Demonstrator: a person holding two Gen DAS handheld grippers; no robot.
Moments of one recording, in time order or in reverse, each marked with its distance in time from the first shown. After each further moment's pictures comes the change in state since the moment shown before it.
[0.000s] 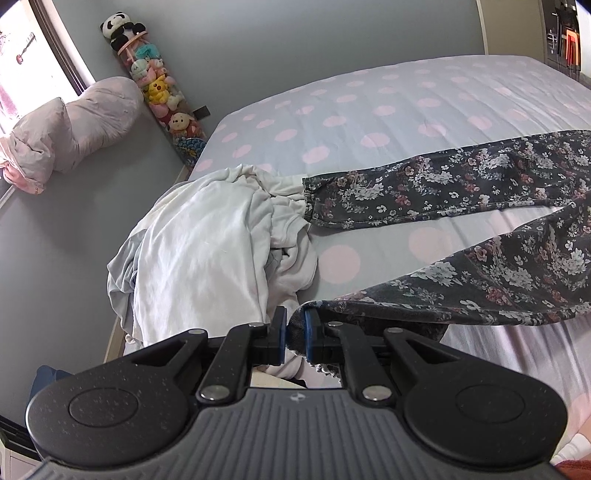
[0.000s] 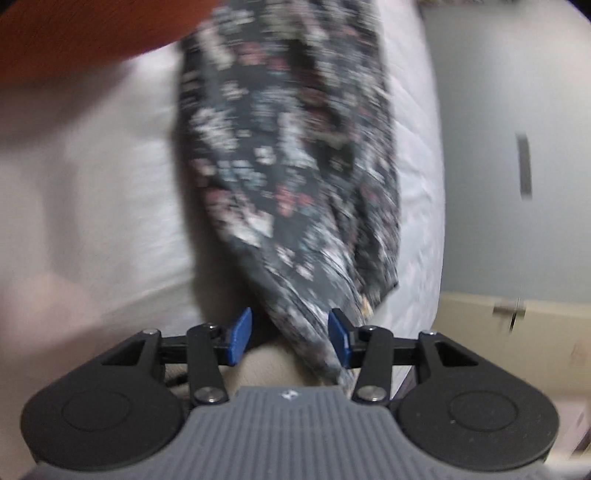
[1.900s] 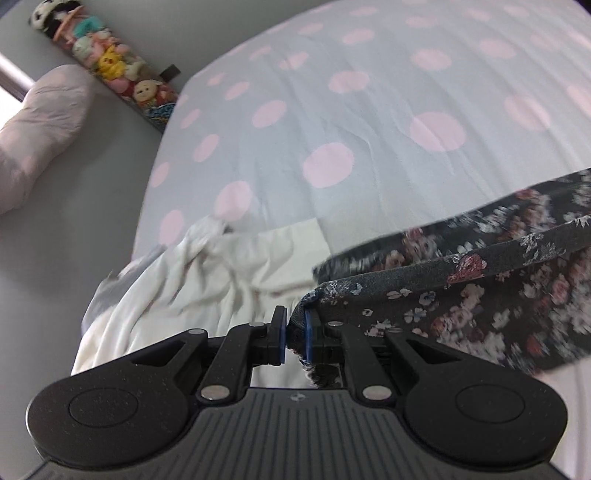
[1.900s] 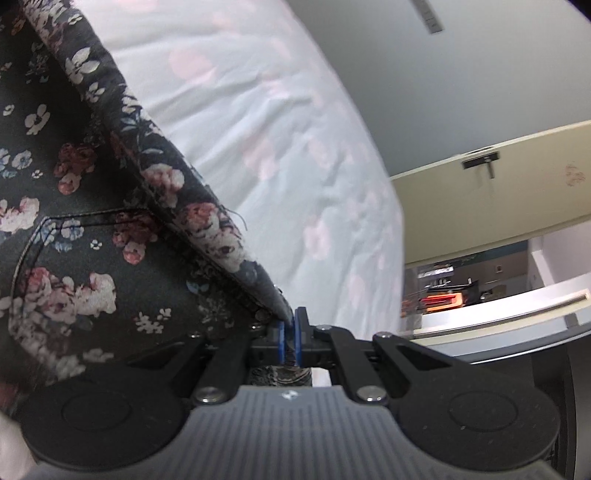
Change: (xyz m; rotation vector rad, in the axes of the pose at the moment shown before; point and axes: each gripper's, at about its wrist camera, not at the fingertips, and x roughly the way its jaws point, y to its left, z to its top) left arm 0.293 -0.022 0.214 0.147 0.271 0.052; right arm 0.227 -0.246 0.081 0.601 0.271 -0.079
